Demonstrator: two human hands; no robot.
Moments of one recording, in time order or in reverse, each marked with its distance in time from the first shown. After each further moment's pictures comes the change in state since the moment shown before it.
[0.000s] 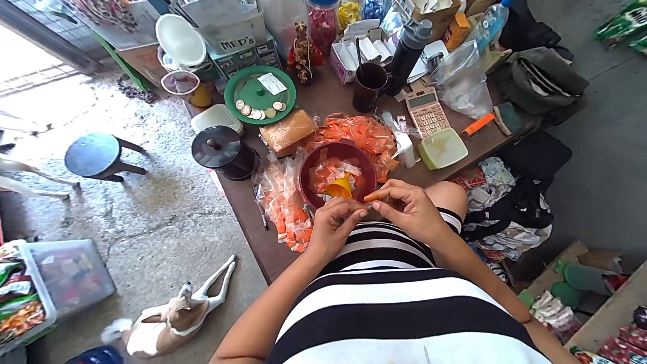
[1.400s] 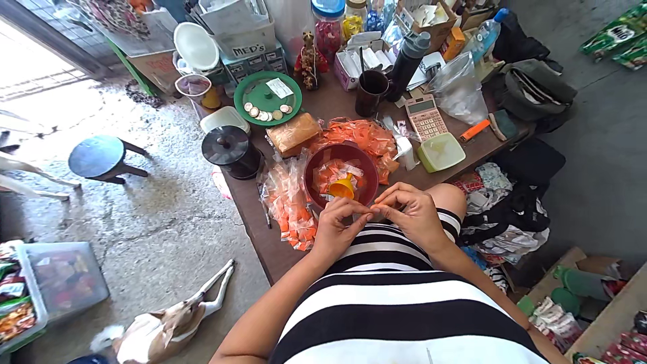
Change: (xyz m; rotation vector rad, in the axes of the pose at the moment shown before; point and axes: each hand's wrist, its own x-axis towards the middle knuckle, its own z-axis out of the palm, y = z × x) left_hand -0.011 0.004 0.003 0.023 0.050 0.062; right_hand -0.016 -0.002 0.017 -0.059 0.163 -0.113
